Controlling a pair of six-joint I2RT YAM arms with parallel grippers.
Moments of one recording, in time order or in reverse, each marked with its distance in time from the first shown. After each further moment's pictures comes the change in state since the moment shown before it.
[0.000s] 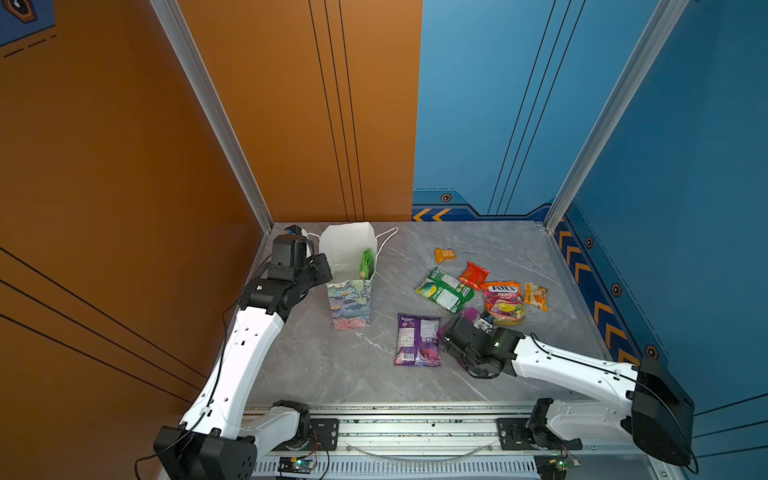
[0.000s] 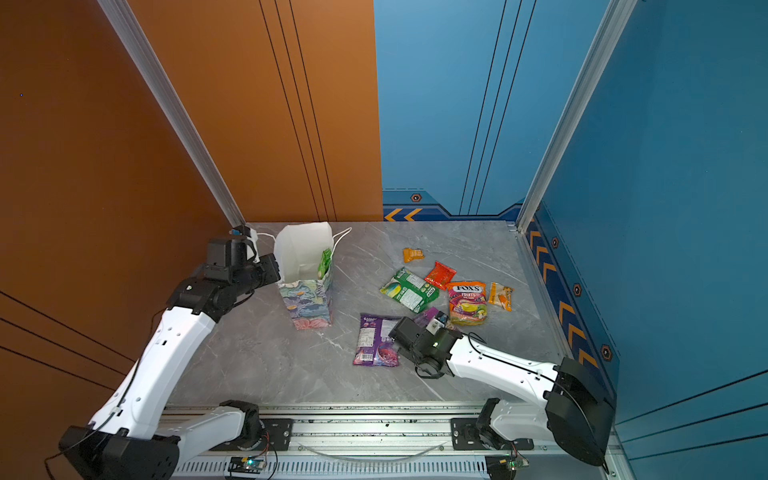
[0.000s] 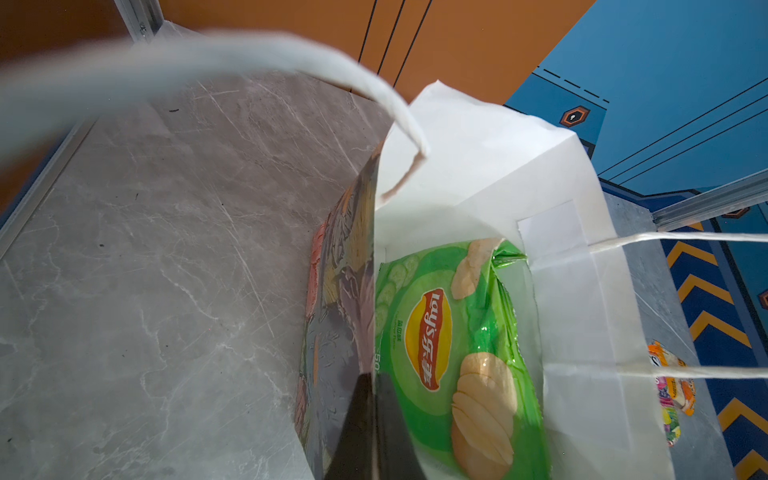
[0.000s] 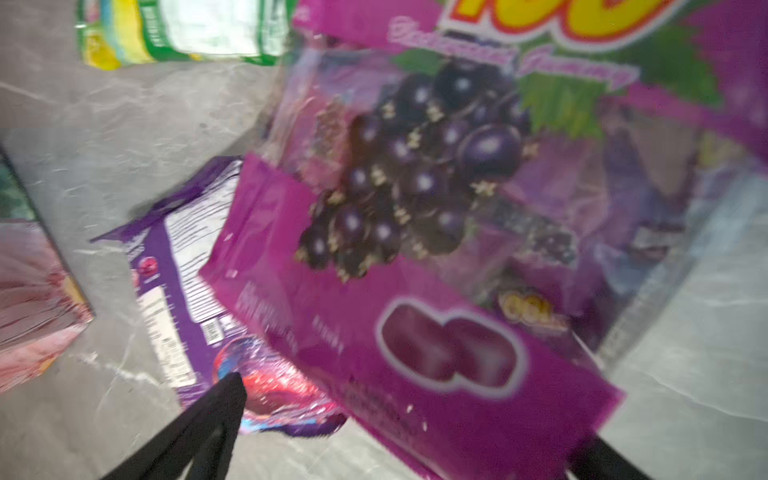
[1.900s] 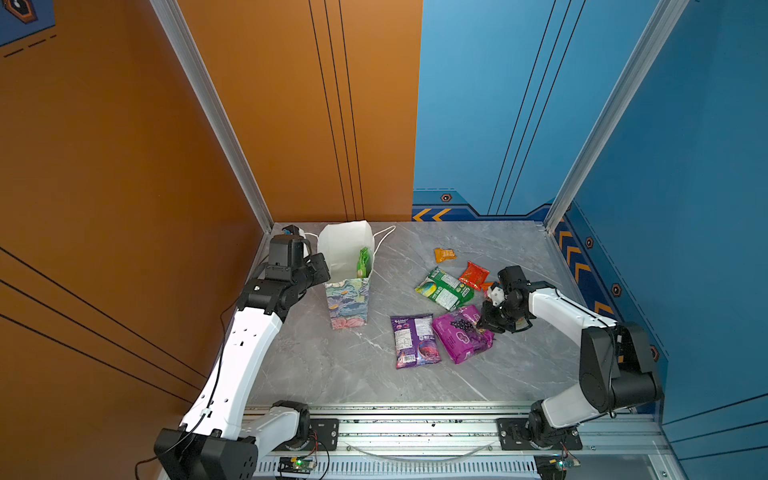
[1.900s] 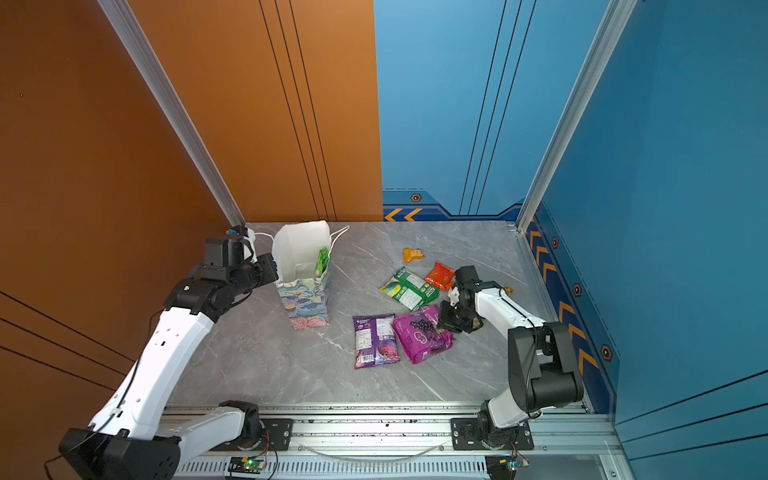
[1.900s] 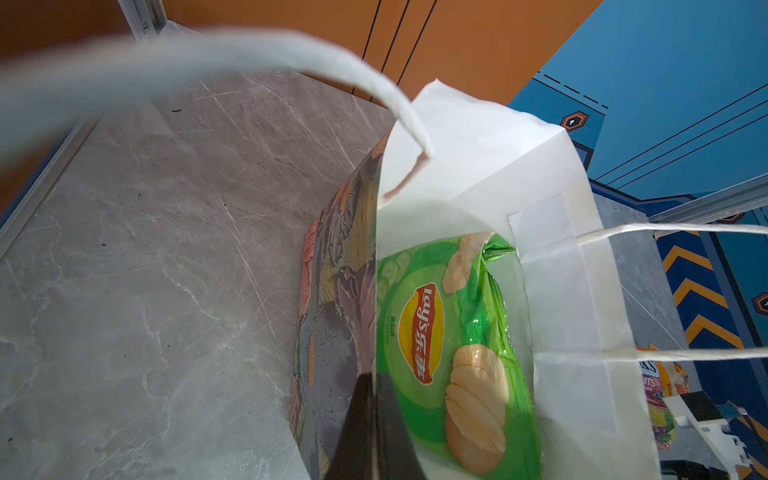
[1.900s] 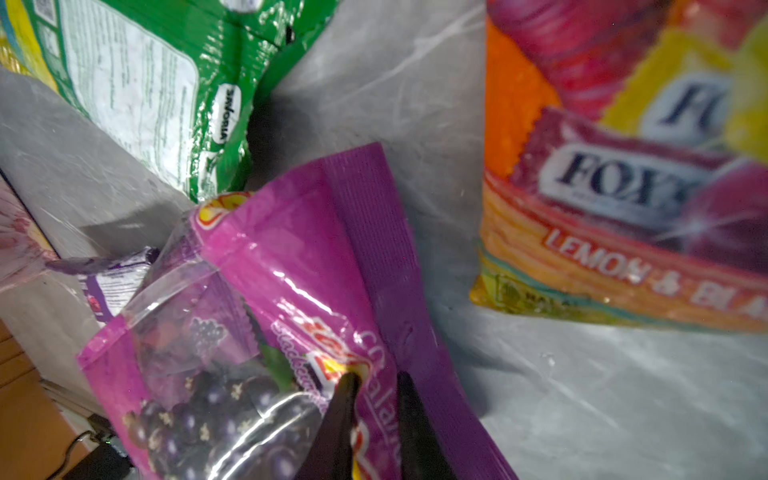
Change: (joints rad) left arm 0.025 -0.004 0.000 0.000 0.019 0.002; right arm -0.791 0.285 0.129 -0.032 -0.626 -1.018
